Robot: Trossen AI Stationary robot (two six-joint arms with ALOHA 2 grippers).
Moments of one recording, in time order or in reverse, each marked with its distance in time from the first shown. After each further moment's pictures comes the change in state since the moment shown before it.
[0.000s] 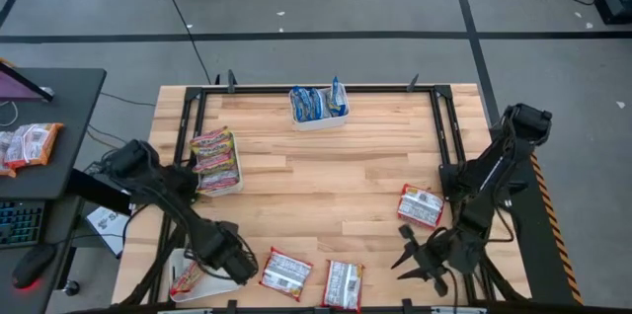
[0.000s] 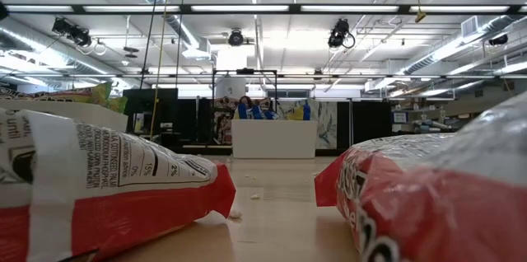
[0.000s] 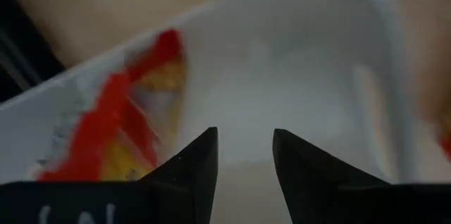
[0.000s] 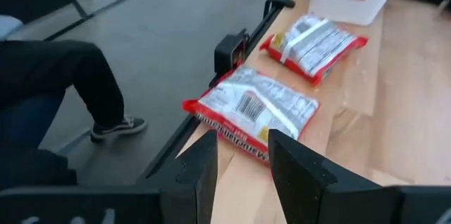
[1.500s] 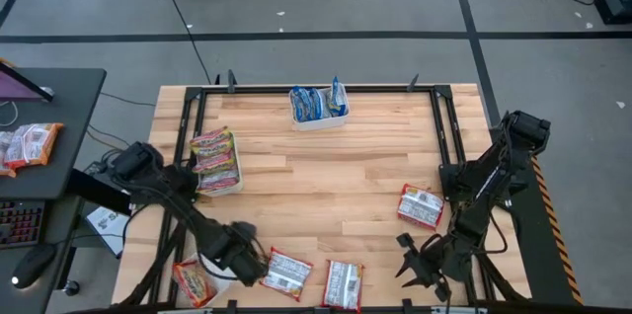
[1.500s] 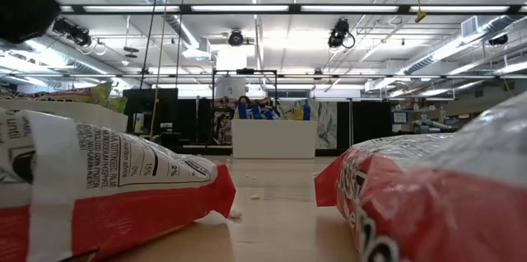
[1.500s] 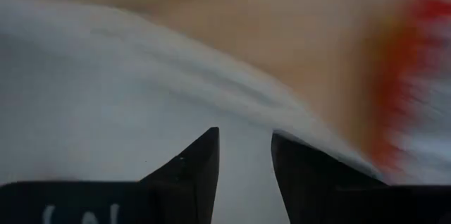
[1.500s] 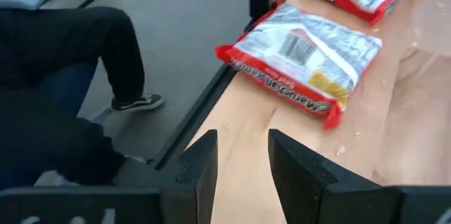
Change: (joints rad) left arm 0.027 0.040 -0.001 0.131 -0.232 0.149; right arm 0.004 0.106 0.000 -0.011 -0.140 0.127
